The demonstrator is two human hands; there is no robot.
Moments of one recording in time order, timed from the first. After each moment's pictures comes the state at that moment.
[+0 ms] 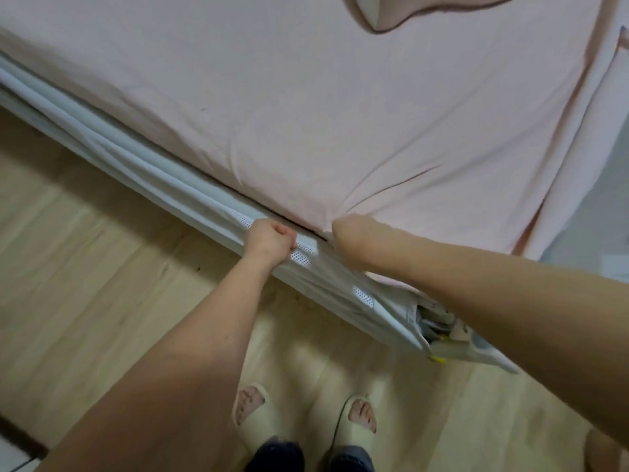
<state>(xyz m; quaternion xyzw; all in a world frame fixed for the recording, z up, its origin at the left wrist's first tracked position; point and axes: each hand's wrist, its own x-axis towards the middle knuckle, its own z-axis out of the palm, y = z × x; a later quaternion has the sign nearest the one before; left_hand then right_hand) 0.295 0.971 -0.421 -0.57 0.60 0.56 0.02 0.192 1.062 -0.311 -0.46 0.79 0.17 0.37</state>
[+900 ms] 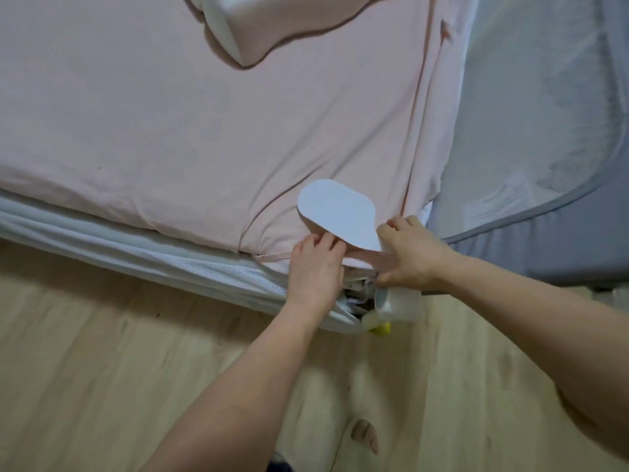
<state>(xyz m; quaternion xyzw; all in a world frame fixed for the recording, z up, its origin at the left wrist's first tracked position) 0.220 1.133 -0.353 -0.14 0.97 0.17 -0.06 0.105 1.247 -0.270 -0.40 0.87 0.10 0.28</state>
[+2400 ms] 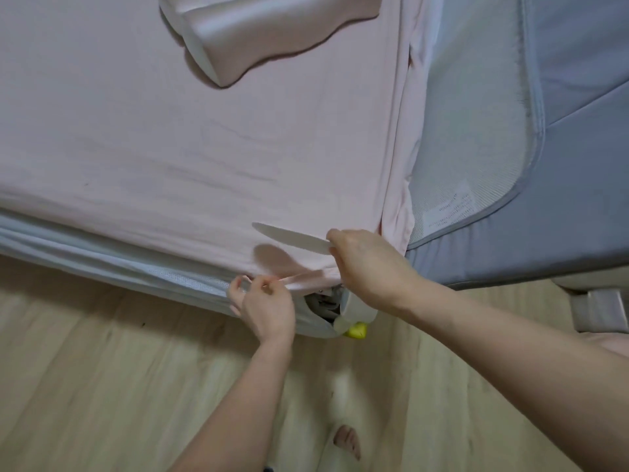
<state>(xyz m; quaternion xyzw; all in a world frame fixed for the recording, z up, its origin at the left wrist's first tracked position) 0.242 1.169 -0.357 -0.62 0.63 0.44 -0.14 0.133 1.253 -0.225 -0.47 0.86 -0.06 0.19</state>
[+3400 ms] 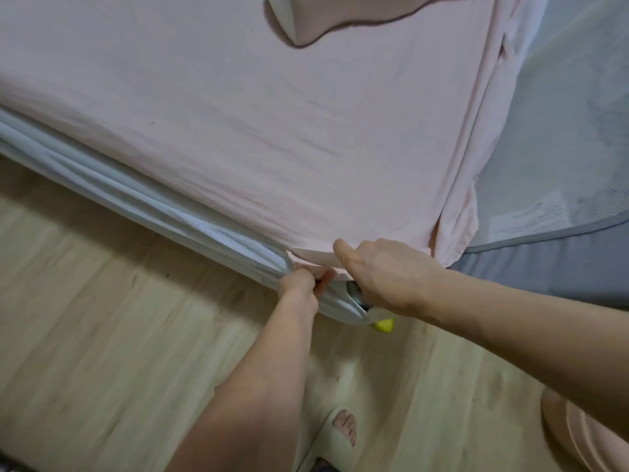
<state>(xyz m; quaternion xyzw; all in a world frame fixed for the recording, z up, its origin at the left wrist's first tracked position) 0.244 1.138 -0.375 -0.64 0.13 0.75 -0.08 0.175 1.208 -0.222 -0.61 0.75 0.16 0.22</state>
